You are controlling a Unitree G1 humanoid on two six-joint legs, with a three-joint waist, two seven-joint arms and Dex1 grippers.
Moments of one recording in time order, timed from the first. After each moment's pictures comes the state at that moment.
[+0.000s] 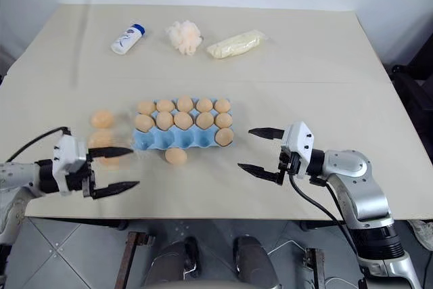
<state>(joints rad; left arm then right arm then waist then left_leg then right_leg) 0.01 0.87 0.23 -0.17 -0.47 0.24 -1.15 -0.25 -0.61 0.00 -0.23 0.45 0.15 1.12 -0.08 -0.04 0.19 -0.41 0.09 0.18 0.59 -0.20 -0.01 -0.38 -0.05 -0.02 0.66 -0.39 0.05</state>
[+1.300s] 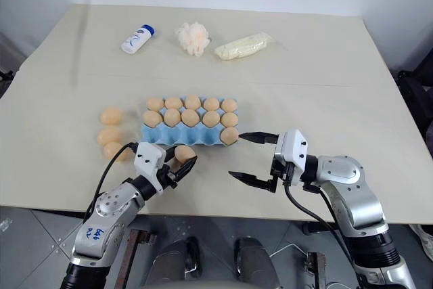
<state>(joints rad) 0.00 0.28 -0.06 -0.36 -0.20 0.41 -0.34 -0.20 -0.59 0.03 -0.29 0.46 0.14 1.06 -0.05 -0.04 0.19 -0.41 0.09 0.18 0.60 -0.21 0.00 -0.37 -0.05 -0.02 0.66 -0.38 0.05</state>
